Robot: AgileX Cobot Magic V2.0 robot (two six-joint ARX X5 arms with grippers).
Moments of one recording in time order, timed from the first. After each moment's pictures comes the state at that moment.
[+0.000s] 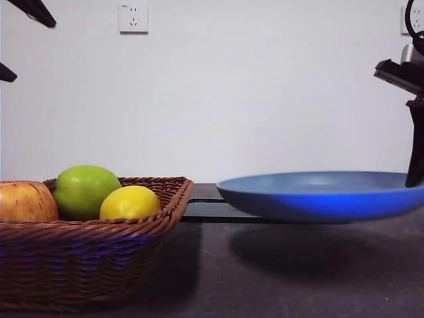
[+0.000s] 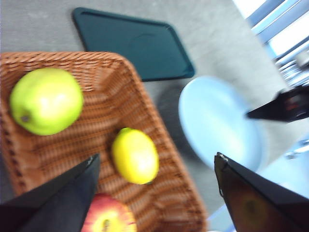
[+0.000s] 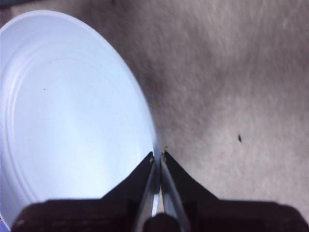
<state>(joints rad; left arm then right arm) -0.16 0.80 0.75 -0.60 0.56 -0.23 0.13 1.27 0.81 -0.73 -0.38 0.27</state>
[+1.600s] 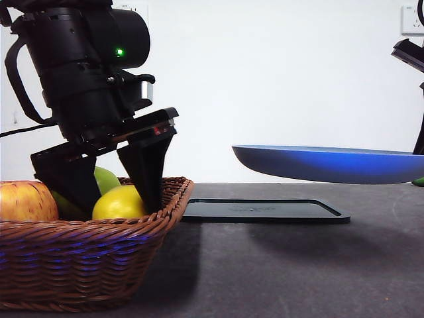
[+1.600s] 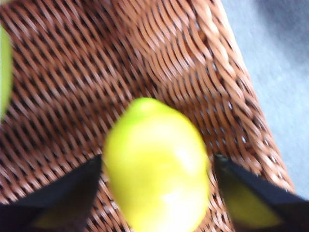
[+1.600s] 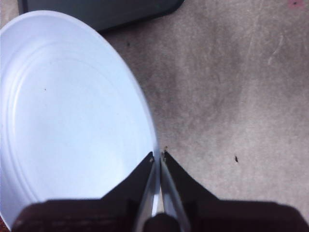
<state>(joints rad) -0.58 1.62 1.04 -0.63 0.14 -0.24 0.01 1.27 0.85 -0.73 -0.49 0.23</state>
